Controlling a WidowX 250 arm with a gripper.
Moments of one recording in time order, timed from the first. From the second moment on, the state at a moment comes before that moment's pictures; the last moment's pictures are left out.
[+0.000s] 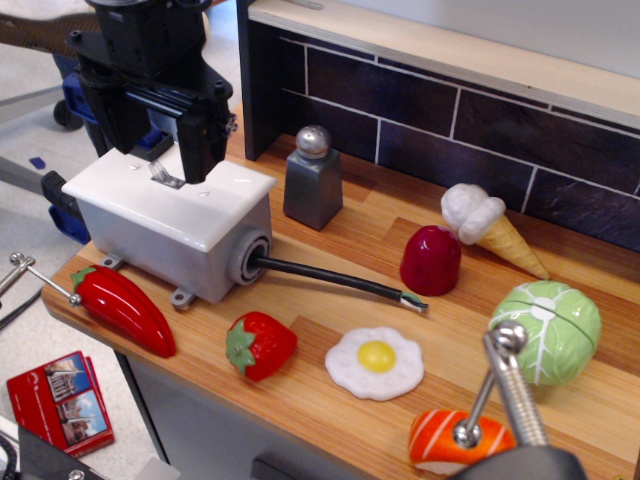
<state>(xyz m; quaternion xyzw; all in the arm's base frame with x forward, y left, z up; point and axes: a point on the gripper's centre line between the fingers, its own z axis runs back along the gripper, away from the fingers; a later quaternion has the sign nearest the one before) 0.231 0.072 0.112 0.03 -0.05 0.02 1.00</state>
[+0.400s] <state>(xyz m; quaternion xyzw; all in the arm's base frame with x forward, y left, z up) 0.242 0.109 0.089 0.05 -0.07 0.03 1.00</state>
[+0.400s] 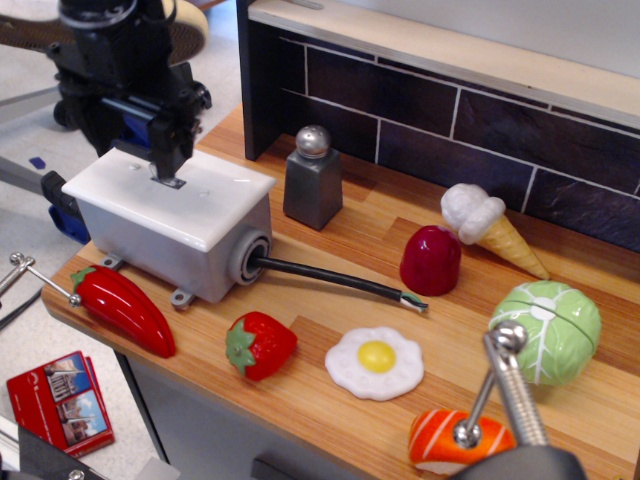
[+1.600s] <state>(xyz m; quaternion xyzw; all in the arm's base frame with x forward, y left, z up) 0.253 0.064 0.068 0.03 -0.03 0.01 1.00</state>
